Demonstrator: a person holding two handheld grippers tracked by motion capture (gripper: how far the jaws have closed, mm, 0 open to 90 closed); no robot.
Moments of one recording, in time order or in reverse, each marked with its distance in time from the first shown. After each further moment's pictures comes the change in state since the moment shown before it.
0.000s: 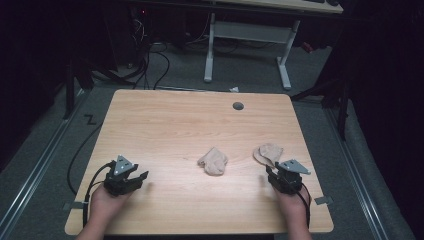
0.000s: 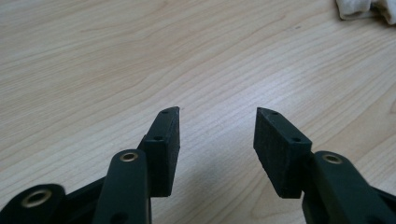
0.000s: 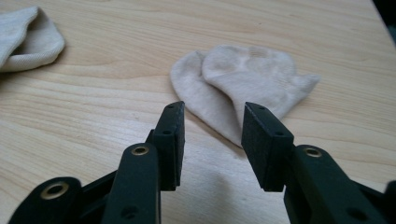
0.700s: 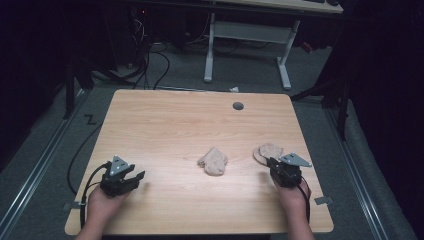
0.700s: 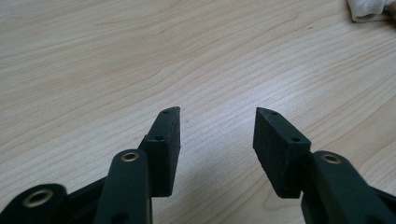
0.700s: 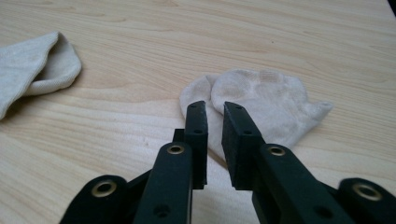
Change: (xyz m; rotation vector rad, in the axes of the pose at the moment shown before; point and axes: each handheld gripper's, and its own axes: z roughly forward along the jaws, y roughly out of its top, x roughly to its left) left arm 0.005 -0.006 -0.004 0.003 0.015 -0.022; right arm -0.007 0.018 0.006 -0.015 0.066 0.008
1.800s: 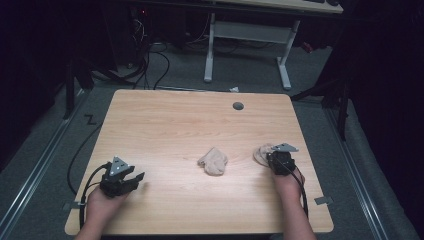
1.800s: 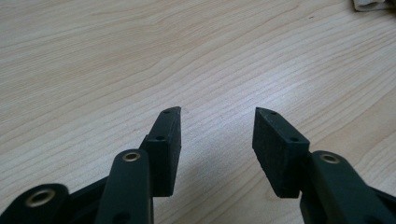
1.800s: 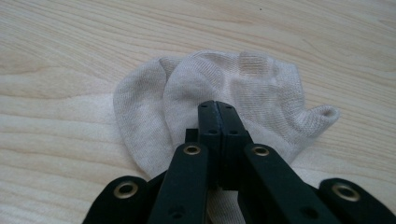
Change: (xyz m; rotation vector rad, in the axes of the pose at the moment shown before) left arm 0.001 -0.002 0.002 0.017 -0.011 0.004; right arm -0.013 0.009 0.050 0.152 -0.090 -0.046
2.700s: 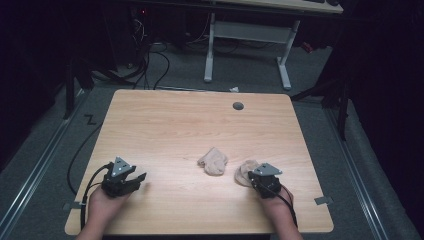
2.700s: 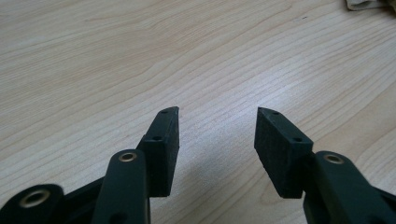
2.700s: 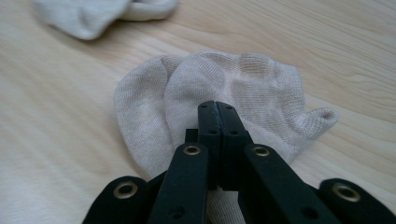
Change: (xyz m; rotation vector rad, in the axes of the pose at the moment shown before) left arm -0.004 0.001 0.002 -0.007 -0.006 0.023; right arm 0.077 -0.027 -0.043 -0.025 0.162 -0.197
